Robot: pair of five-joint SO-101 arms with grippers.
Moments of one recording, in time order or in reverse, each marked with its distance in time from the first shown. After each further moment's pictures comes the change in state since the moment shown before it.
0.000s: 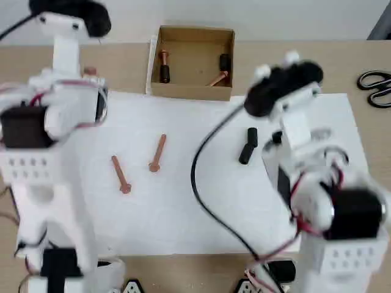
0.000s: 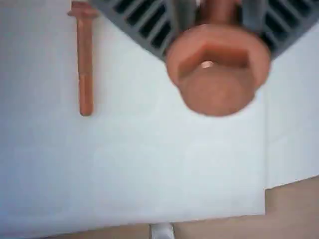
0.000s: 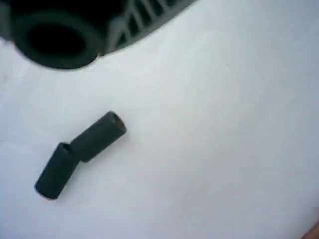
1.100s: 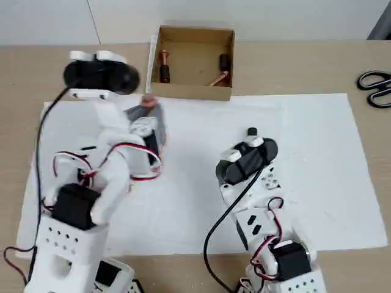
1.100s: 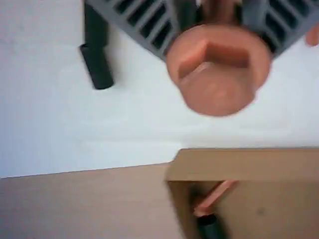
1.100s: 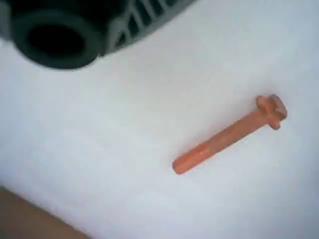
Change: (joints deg) left arm 22.2 -34.3 53.4 -40.0 26.4; right arm -15.1 -47.5 77.8 -50.9 -14.1
